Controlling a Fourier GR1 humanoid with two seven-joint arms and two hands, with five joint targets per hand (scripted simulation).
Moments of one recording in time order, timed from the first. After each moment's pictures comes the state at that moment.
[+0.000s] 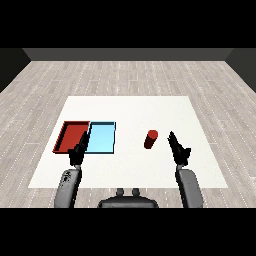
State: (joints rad) left arm 0.00 0.11 -0.01 -1.57 -0.02 0.01 0.00; right arm 0.00 -0.12 0.00 -1.57 -0.03 0.02 0.01
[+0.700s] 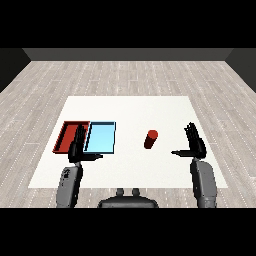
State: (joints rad) left arm -0.05 0.06 0.04 -1.61 0.05 -0.02 -0.28; right arm -0.14 -0.27 -0.24 -1.35 -0.19 0.24 -0.31
